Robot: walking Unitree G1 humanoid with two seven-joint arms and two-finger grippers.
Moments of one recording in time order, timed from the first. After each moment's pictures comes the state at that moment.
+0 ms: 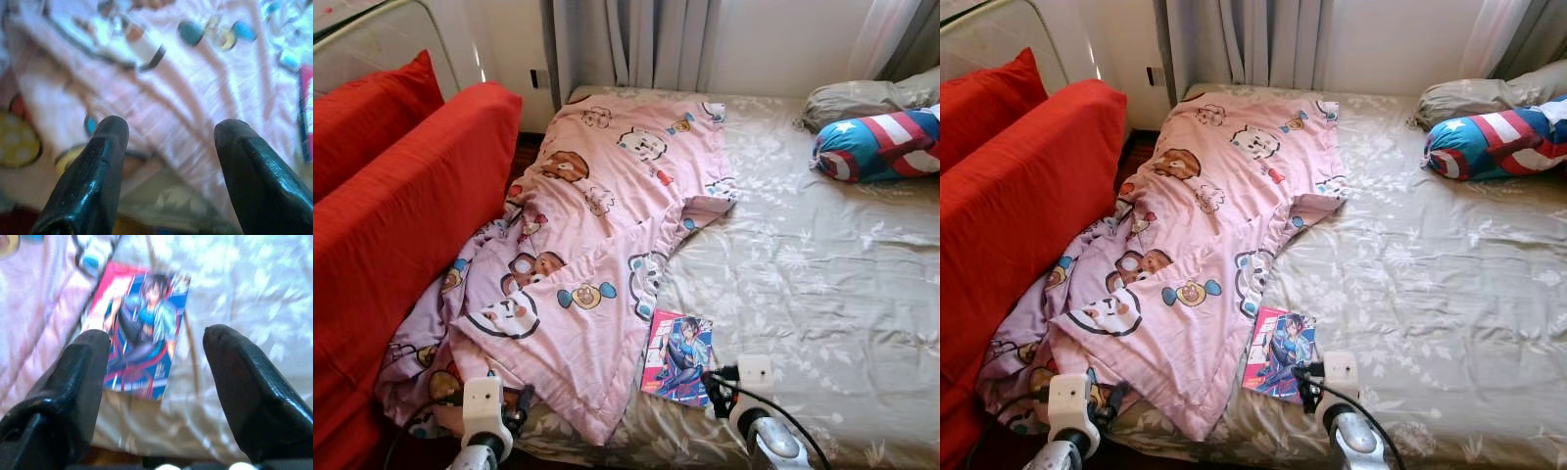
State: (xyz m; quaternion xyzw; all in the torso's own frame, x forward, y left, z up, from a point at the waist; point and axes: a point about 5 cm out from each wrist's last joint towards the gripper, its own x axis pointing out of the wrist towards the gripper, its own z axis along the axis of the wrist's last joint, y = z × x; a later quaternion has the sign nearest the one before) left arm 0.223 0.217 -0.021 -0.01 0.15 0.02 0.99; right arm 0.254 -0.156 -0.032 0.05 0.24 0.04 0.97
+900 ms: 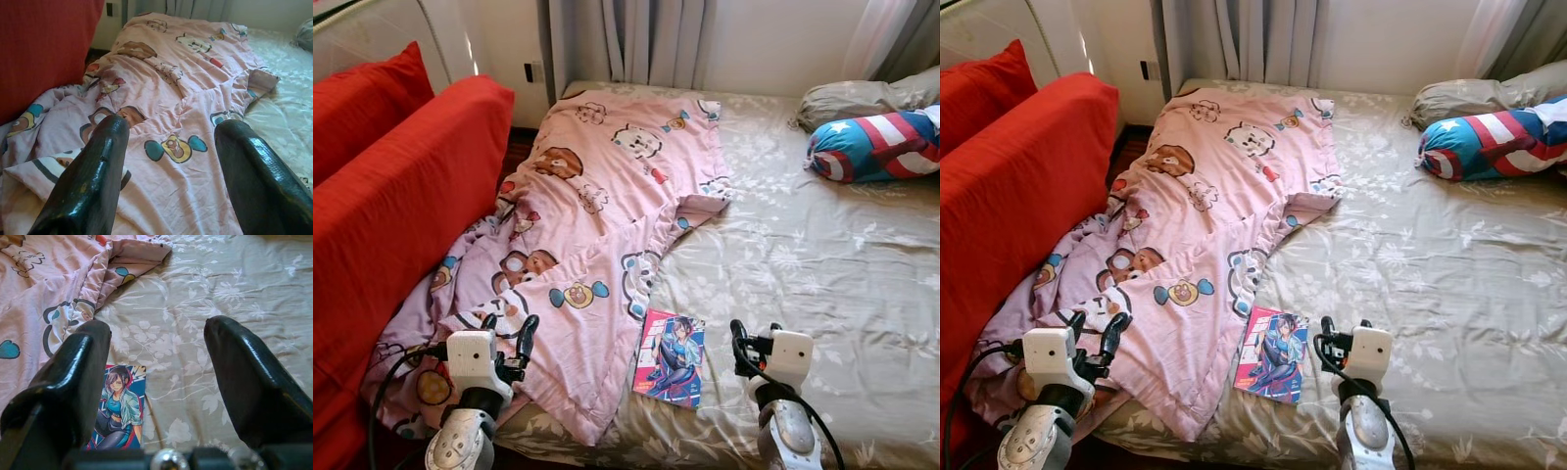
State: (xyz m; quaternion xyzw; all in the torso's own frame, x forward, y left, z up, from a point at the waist) left arm 0.235 0.201 0.070 -0.01 -0.01 -0.01 1.00; right arm 0.262 -0.168 0.012 0.06 0.09 -0.06 0.99
